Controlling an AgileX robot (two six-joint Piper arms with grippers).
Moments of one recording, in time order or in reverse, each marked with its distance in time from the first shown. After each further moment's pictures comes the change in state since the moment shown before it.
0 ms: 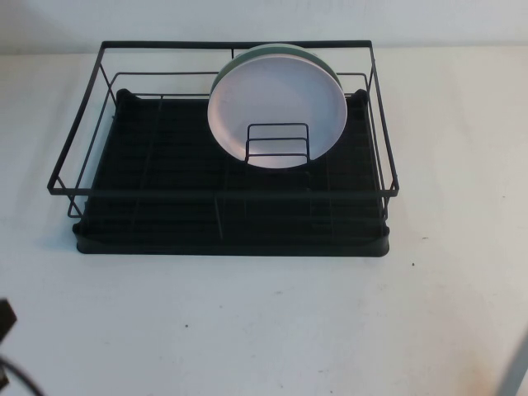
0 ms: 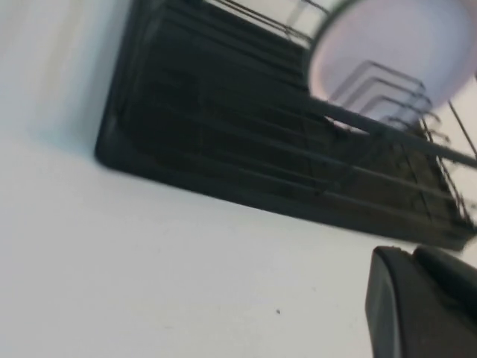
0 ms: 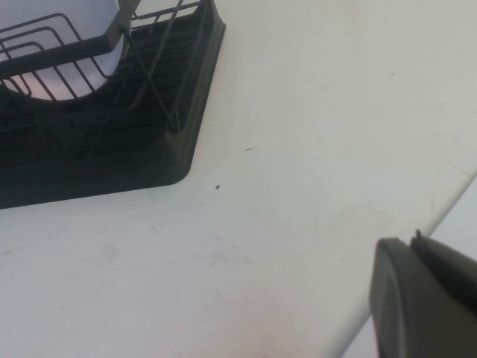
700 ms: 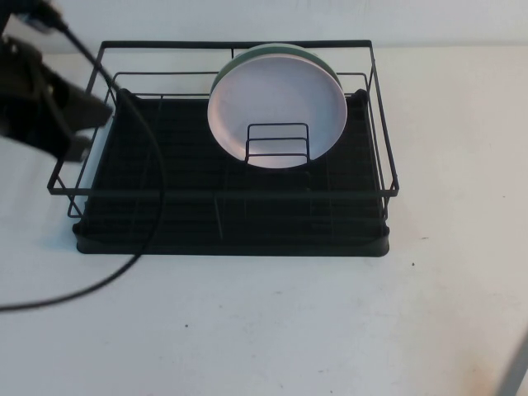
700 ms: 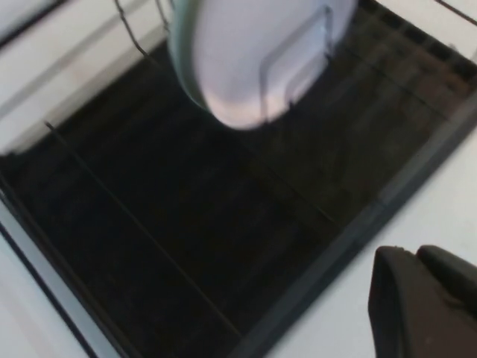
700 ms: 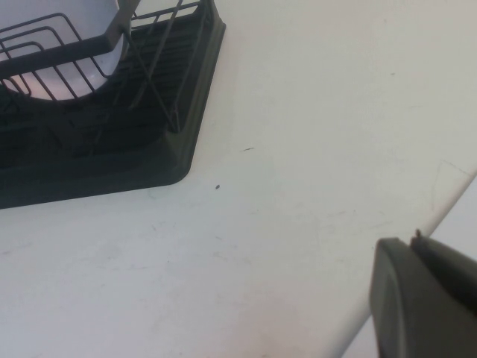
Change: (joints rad) right arm 0.000 0.000 0.000 0.000 0.000 0.000; left arm 0.000 0.967 -0.873 -0.167 0.327 1.019
